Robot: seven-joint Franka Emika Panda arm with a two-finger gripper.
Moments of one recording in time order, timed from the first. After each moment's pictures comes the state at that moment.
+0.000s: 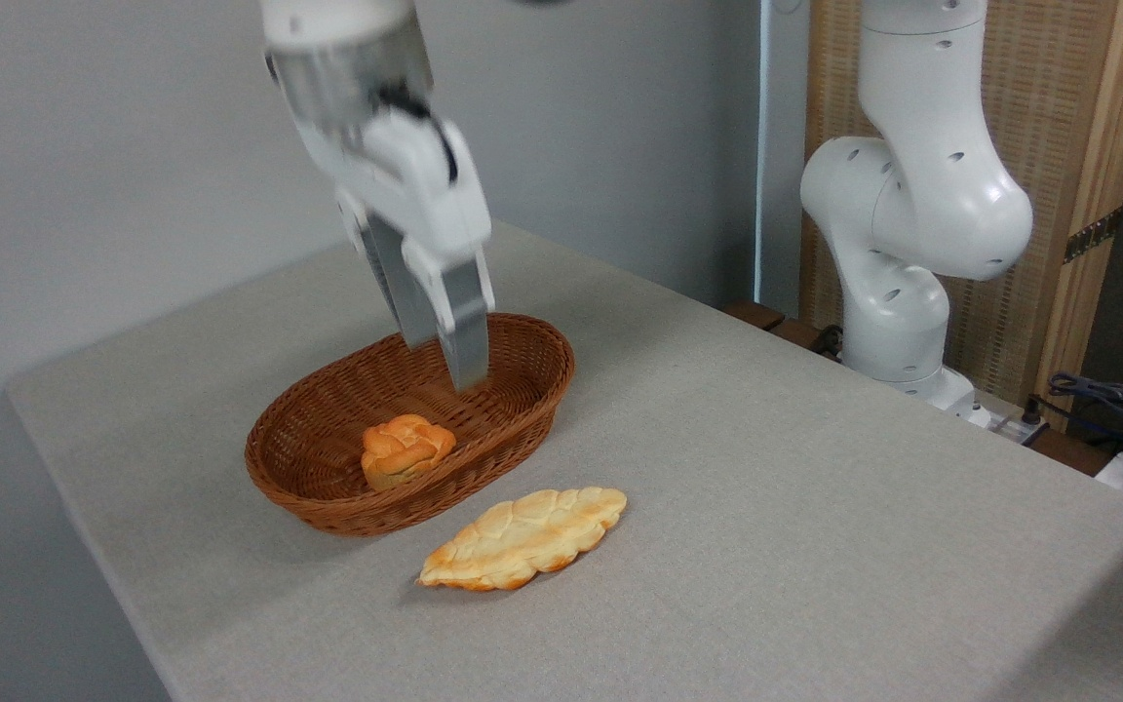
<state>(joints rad) -0.06 0.04 0.01 -1.54 -0.06 1.53 0.80</state>
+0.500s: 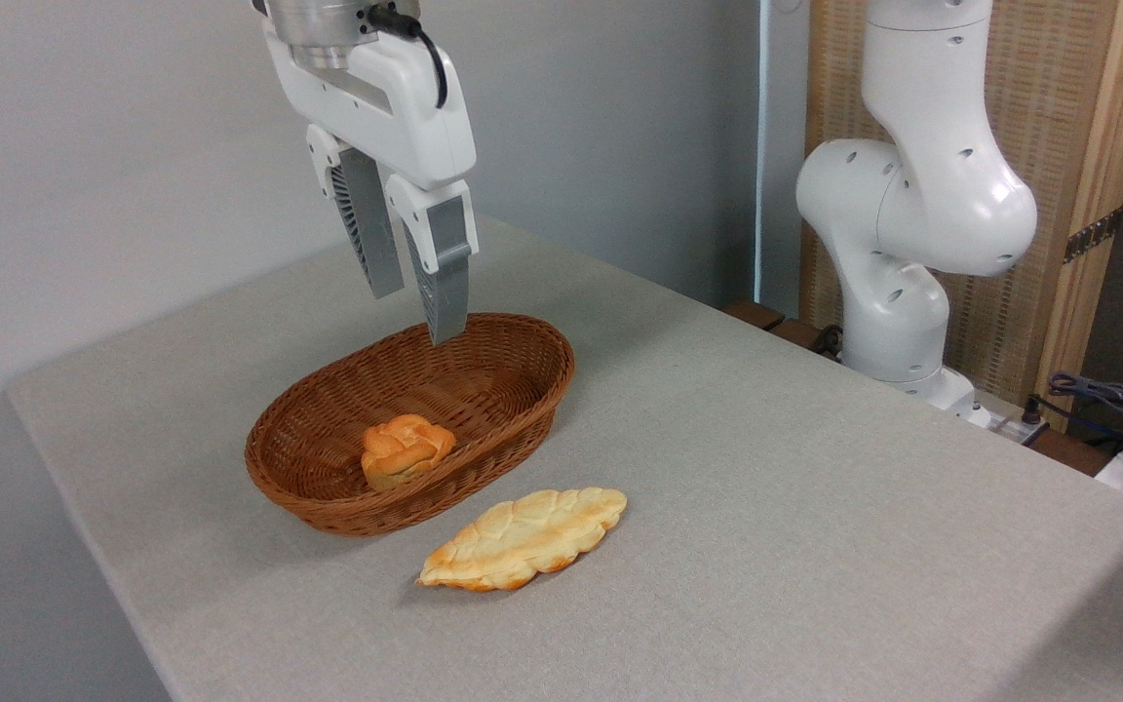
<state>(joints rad) 0.02 0.02 -0.10 -1.52 -0.07 1.53 0.74</state>
